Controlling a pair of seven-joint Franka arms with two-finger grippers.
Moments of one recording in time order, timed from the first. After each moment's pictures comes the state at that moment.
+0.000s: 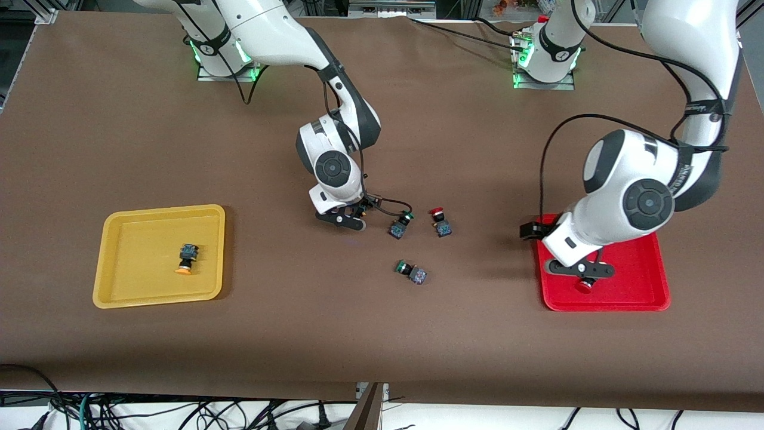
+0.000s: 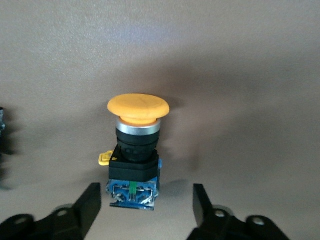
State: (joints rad) left arm 0.05 0.52 -0.34 -1.55 0.09 1.90 -0.30; right arm 0.89 0.78 -0.23 -1.58 0.38 2.23 0.75
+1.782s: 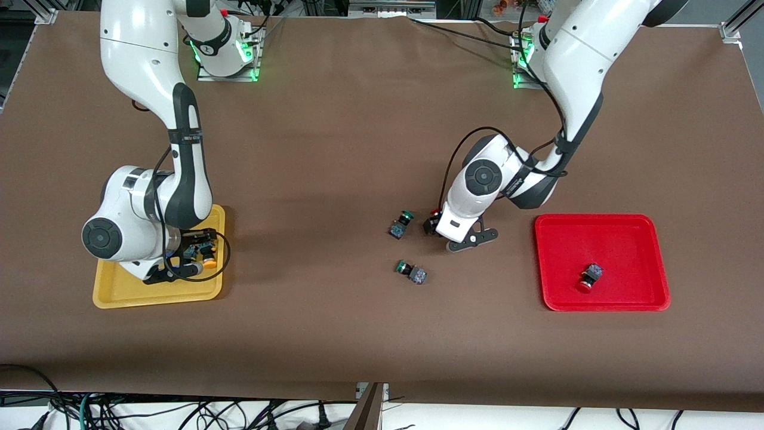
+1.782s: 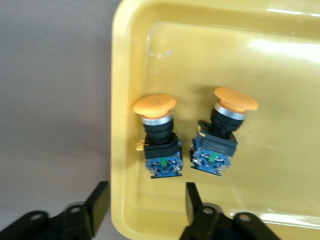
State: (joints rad) left arm -0.21 0.71 -0.35 -1.76 0.25 2.44 -1.00; right arm 0.61 0.77 -0.65 -1.56 0.46 1.93 -0.37
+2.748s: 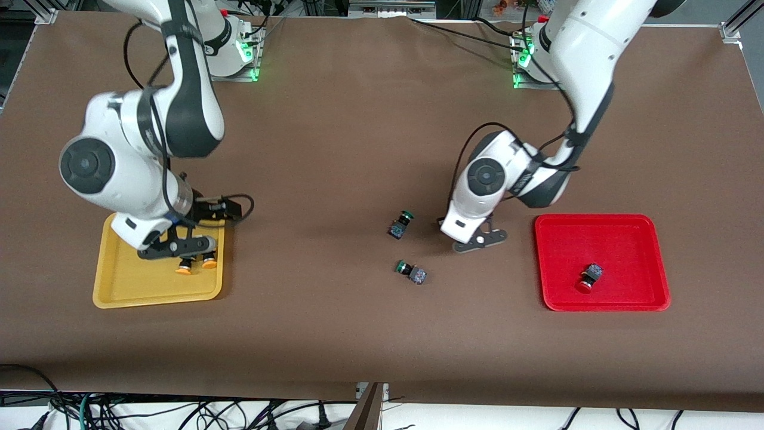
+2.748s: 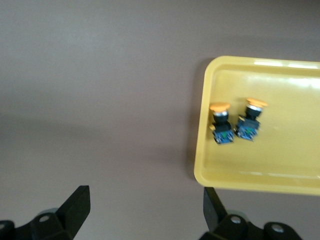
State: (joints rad) left arm -0.17 0.59 -0.33 -1.72 0.26 2.21 -0.87; right arm 0.81 0.45 -0.68 -1.48 0.28 1.74 -0.07
